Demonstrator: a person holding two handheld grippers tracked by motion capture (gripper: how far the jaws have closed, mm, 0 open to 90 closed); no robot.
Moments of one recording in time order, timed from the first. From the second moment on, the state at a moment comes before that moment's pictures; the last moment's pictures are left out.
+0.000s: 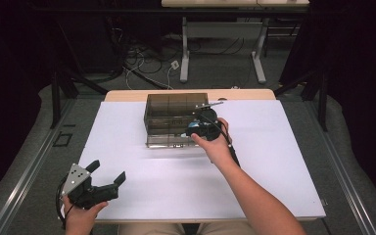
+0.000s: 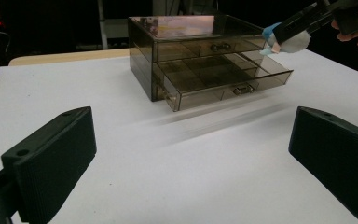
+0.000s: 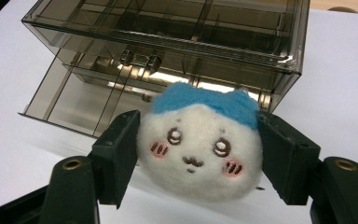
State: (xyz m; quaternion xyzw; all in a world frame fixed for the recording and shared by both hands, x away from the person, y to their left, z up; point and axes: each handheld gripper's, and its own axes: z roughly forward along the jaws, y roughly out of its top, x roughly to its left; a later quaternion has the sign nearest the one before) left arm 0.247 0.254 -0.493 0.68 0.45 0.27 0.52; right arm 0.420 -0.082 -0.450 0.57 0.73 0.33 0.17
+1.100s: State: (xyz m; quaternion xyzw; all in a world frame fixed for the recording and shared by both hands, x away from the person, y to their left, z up) left arm 0.247 0.254 -0.493 0.68 0.44 0.27 0.52; right arm 0.441 -0.078 -0.469 0.58 0.74 0.30 0.16
